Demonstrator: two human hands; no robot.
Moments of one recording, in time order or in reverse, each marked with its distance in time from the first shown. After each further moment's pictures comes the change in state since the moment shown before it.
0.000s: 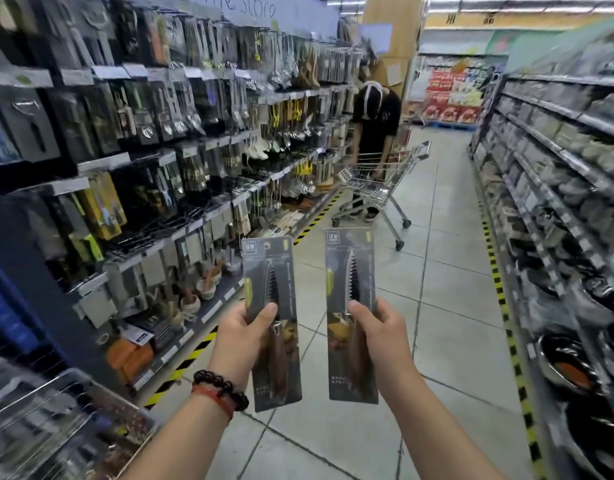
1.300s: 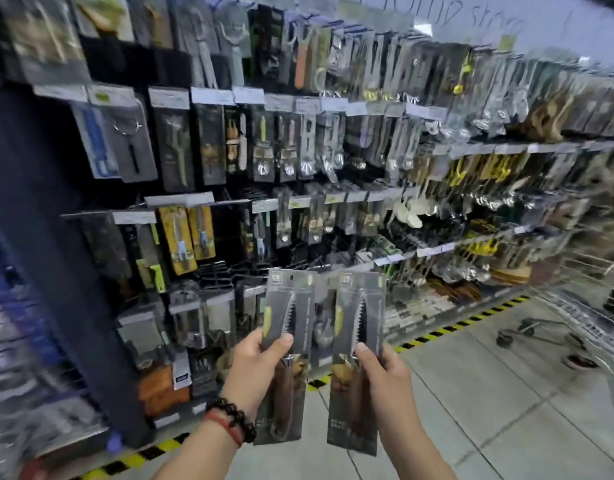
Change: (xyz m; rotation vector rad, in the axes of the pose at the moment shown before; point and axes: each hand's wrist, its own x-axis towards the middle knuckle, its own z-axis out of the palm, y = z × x) left_hand 0.522 -0.035 0.031 0.024 0.671 -0.031; right_hand 0.594 0.031 0.218 -0.067 -0.624 0.128
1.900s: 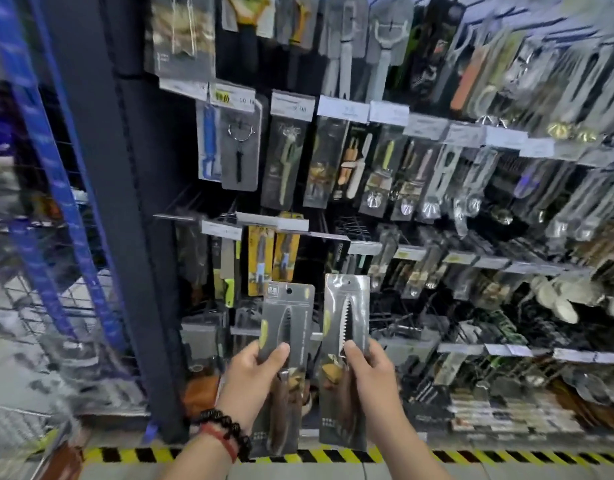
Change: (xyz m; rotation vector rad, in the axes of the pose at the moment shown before) left_hand 0.168 0.005 -0.097 -0.047 0.369 0.013; right_hand 0.204 0.004 0.201 -0.208 -0.453 -0.007
